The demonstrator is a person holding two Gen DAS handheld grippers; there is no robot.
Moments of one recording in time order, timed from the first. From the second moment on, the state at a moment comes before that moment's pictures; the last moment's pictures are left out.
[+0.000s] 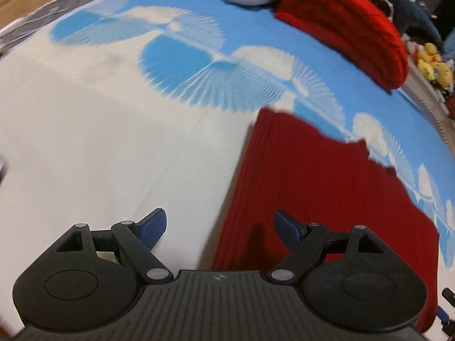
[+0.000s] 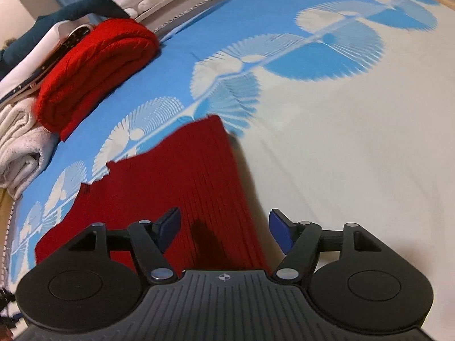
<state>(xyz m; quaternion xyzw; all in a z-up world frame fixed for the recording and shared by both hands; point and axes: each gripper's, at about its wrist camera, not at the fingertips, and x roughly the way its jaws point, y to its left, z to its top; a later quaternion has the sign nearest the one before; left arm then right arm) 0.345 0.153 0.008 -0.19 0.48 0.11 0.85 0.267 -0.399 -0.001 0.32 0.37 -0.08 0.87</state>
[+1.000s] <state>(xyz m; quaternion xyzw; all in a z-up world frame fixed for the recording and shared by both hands) 0.310 0.107 -0.033 -0.06 0.47 0.15 0.87 0.239 -0.343 -0.027 0.20 0.37 -0.11 0.90</state>
